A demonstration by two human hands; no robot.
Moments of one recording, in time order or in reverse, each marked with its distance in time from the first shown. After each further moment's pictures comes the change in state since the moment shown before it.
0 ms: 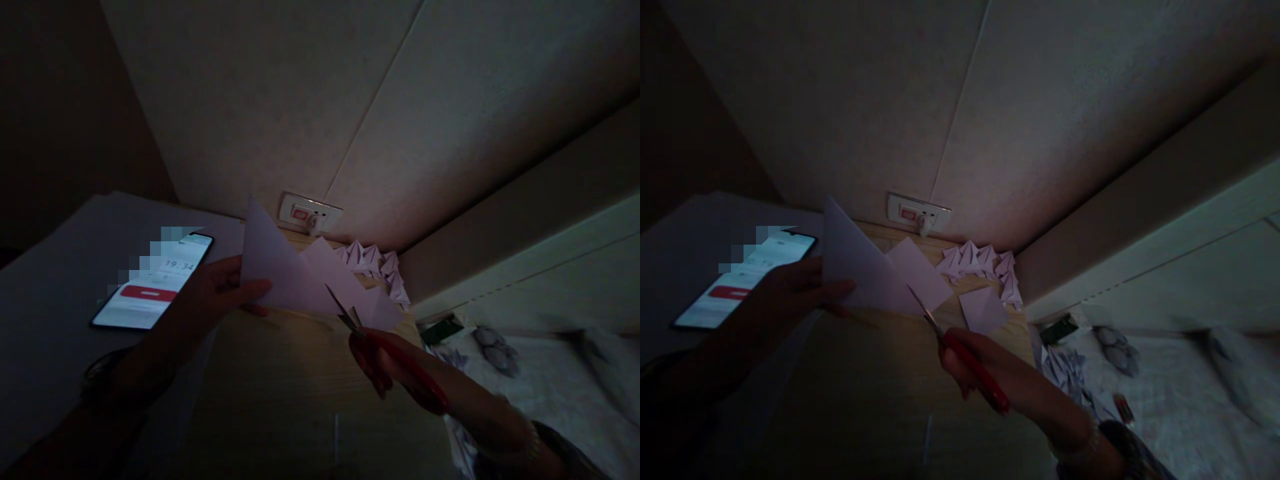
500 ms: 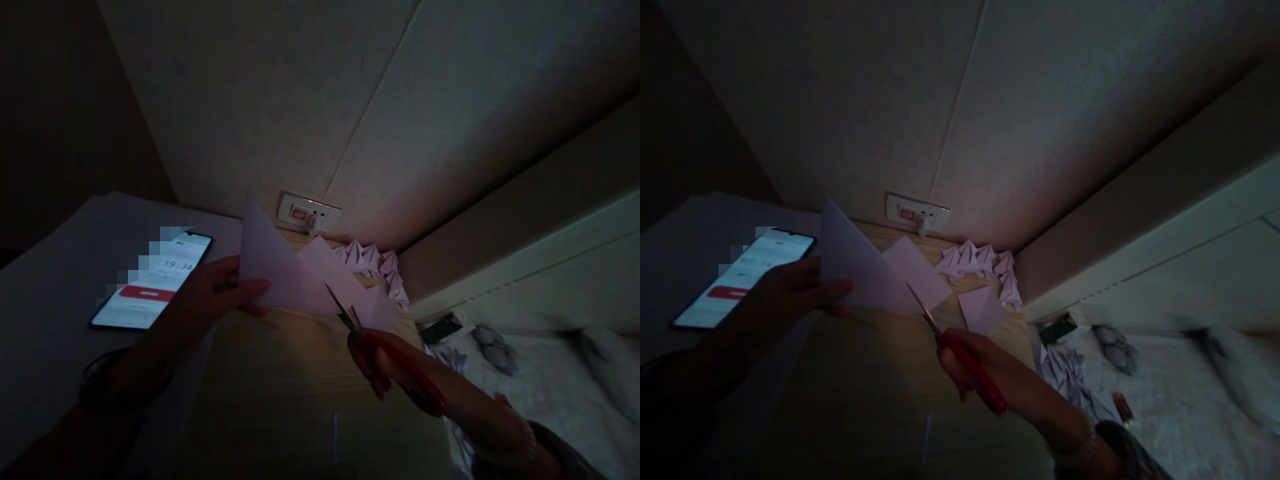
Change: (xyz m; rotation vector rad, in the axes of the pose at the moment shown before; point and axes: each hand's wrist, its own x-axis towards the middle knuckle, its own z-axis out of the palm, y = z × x) left_hand -0.007 0.006 0.006 -0.103 0.045 0.021; right_hand -0.002 -0.002 0.002 -0.005 0.029 0.056
